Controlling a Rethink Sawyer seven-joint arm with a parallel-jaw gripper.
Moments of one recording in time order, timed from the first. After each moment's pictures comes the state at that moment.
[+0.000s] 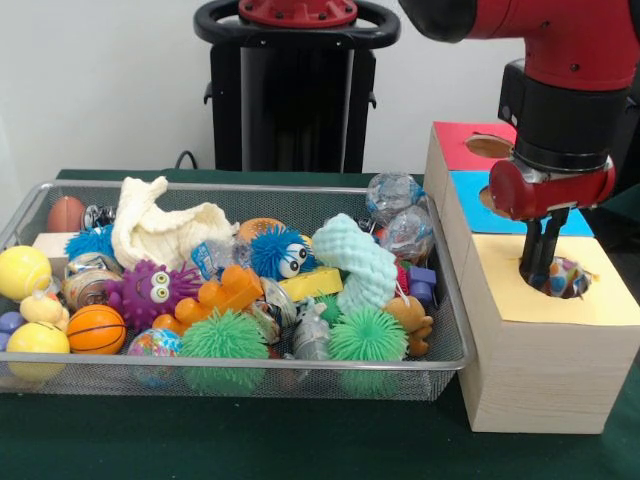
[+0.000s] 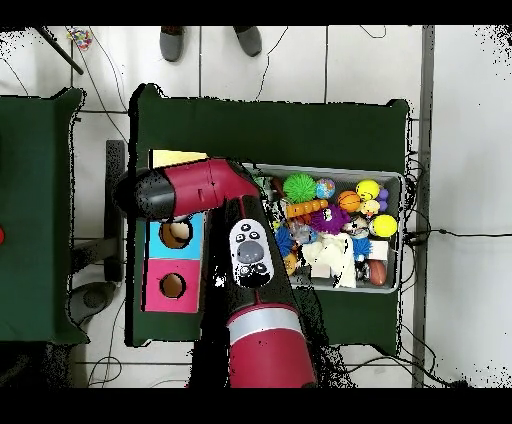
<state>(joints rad) -0.06 -0.56 0.17 1.40 -0.20 0.68 1.58</state>
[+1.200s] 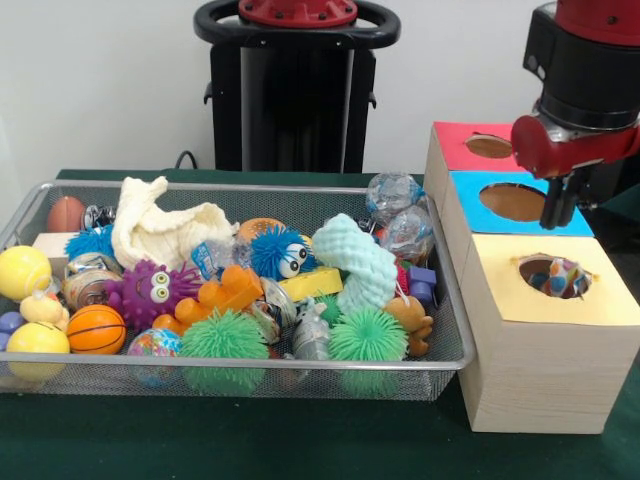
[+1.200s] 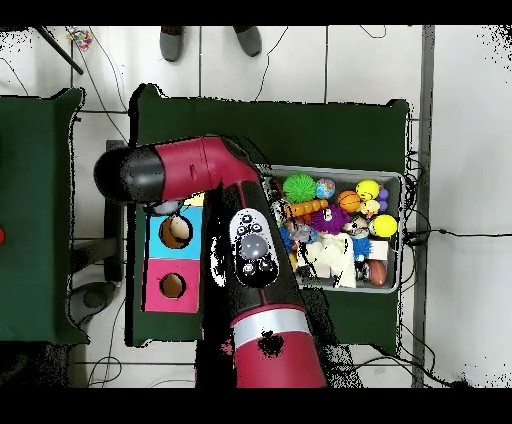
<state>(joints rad) -0.09 -0.60 0.25 1.32 -0.21 0.94 1.58</state>
